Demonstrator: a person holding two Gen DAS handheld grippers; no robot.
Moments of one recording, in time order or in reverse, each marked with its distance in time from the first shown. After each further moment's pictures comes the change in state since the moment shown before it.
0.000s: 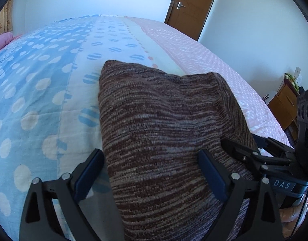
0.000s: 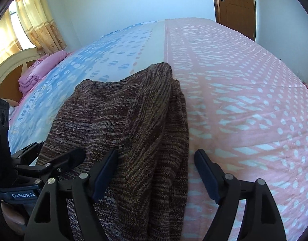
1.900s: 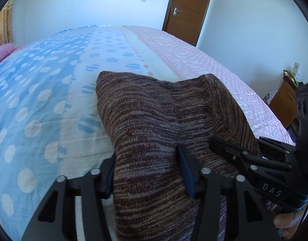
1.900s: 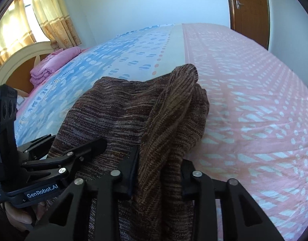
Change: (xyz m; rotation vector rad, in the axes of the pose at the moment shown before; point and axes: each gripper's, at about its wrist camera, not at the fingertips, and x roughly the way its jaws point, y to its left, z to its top) left arm -0.008 -0.015 -0.003 0.052 -0.069 0.031; right arm 0.000 0.027 -0.002 -0.089 -0.040 0.044
